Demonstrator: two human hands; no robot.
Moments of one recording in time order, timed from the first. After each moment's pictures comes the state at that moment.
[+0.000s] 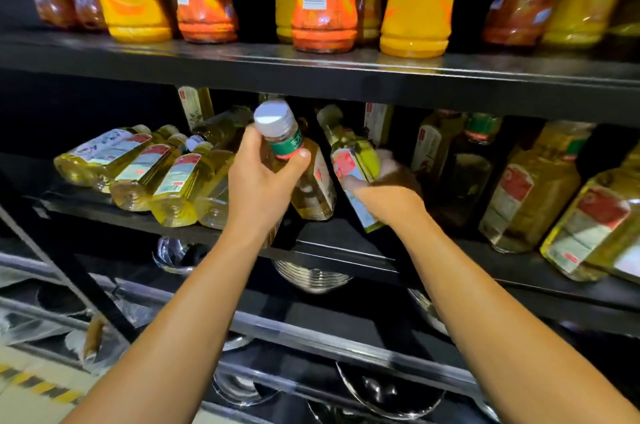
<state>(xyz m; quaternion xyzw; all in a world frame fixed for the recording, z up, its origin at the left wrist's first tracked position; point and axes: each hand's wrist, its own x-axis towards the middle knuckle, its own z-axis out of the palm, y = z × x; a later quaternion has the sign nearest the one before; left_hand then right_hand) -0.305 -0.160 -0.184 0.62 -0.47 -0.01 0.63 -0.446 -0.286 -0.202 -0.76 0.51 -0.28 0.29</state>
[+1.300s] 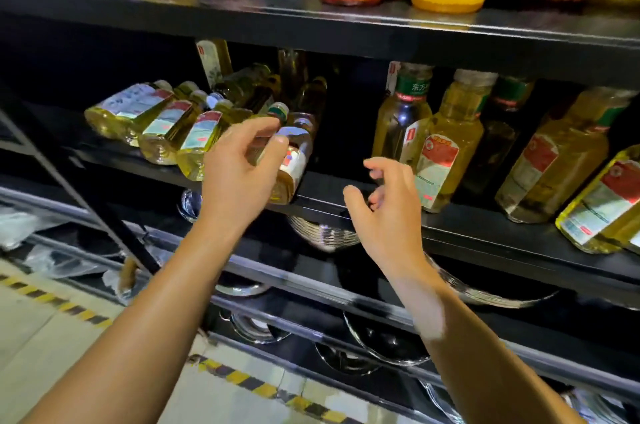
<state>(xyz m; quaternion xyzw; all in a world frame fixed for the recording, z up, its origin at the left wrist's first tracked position) -0.293 -0.099 -0.193 0.69 -0.46 0.02 0.55 -0.463 -0.183 -0.239 -0.75 0.38 -0.45 0.30</state>
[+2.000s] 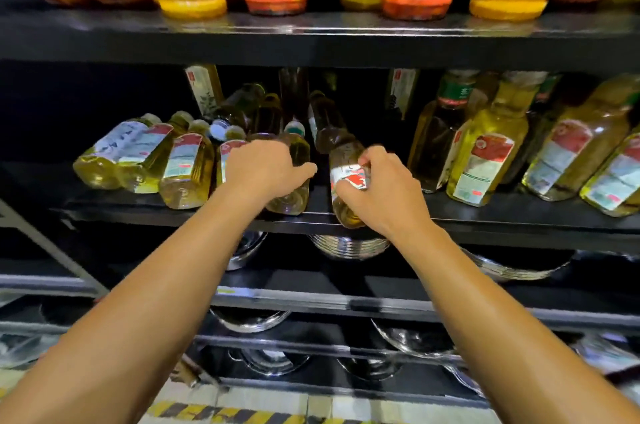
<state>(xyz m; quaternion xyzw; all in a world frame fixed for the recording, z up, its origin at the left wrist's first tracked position) -0.185 -0.153 -0.174 0.81 -0.58 0.04 0.04 -0.366 -0.176 -0.208 -0.78 0.54 -0.27 0.16</state>
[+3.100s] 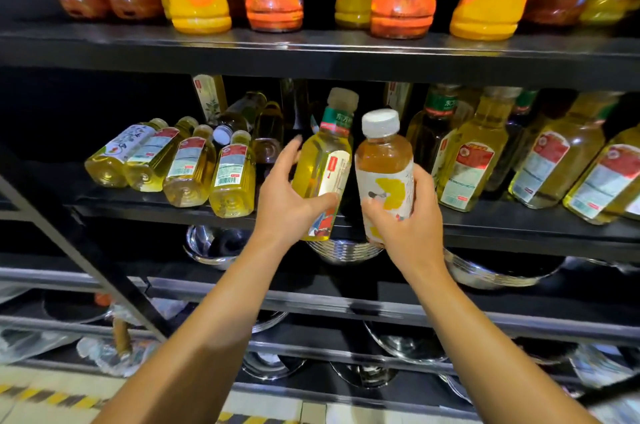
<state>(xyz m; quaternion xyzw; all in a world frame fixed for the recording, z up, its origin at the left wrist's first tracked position) -0.235 -0.107 -0.214 0.61 -0.51 -0.21 0.57 -0.407 -0.142 -0.232 -0.65 0.43 -0.54 0.33</state>
